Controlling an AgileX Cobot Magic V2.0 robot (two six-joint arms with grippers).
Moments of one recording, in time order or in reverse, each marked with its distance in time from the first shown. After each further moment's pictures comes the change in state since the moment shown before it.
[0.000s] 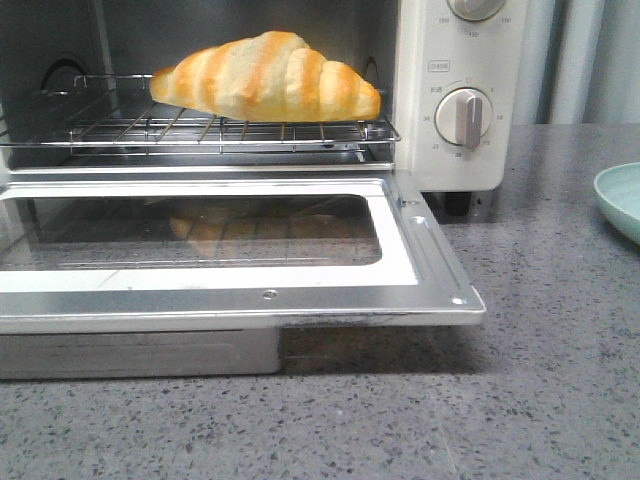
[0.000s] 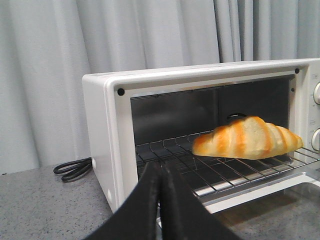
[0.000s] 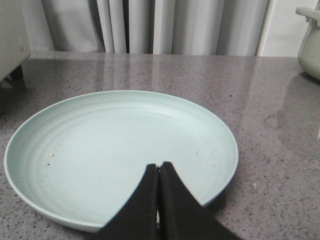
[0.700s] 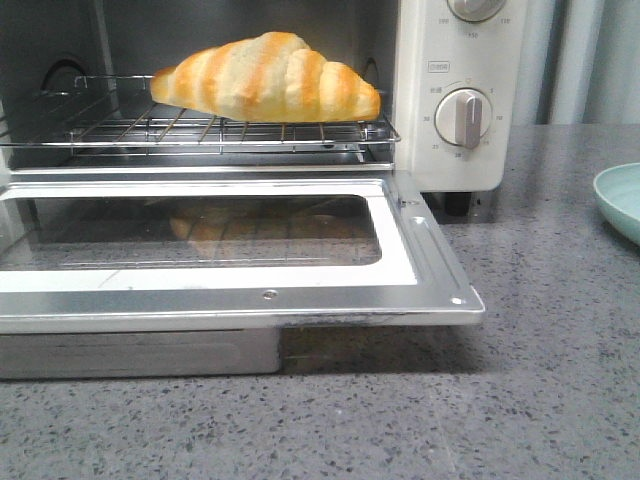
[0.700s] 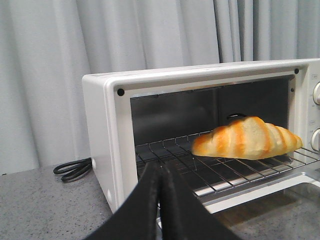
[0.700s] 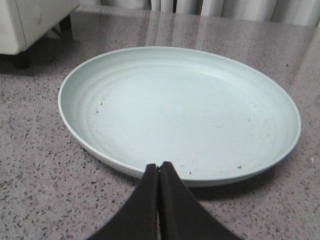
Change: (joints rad) left arm 0.000 0.000 0.000 0.000 0.000 0.000; right arm 0.138 0.000 0.000 0.080 0.127 -0.112
